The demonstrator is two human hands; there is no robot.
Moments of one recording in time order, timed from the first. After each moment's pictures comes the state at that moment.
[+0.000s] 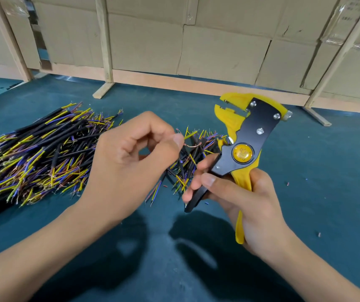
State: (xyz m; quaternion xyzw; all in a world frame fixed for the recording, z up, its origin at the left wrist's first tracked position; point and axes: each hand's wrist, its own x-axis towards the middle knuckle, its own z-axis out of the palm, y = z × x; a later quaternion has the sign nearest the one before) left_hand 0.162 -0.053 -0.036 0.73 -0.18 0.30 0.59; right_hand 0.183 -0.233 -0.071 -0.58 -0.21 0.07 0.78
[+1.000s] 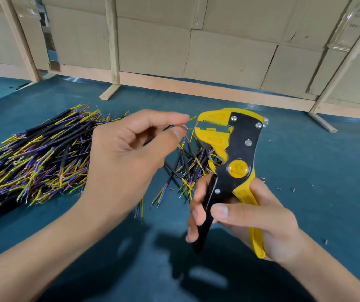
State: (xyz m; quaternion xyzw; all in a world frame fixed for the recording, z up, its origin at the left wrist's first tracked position) left_hand 0.169 -0.043 -0.036 0.67 -0.15 0.32 0.66; right_hand 0.191 -0.247 -0.066 -0.53 -0.33 0.28 0.73
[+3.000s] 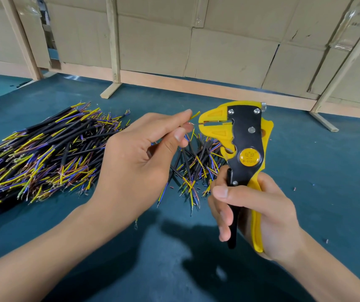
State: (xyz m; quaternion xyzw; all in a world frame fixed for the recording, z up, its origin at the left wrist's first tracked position) left_hand 0.162 -0.051 -0.040 0.78 -0.14 0.35 0.51; right_hand 0.183 -0.240 -0.058 -0.62 -0.28 0.15 0.71
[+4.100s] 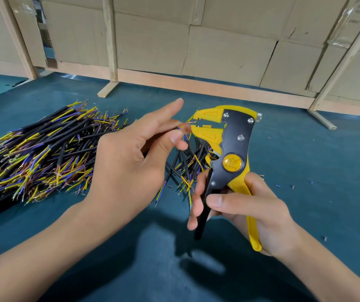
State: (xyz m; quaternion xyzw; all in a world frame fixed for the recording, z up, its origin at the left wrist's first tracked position) left_hand 0.165 -0.050 -0.044 0.76 -0.12 0.35 0.54; right_hand 0.191 -0.244 -0.065 -0.61 -0.28 0.23 0.71
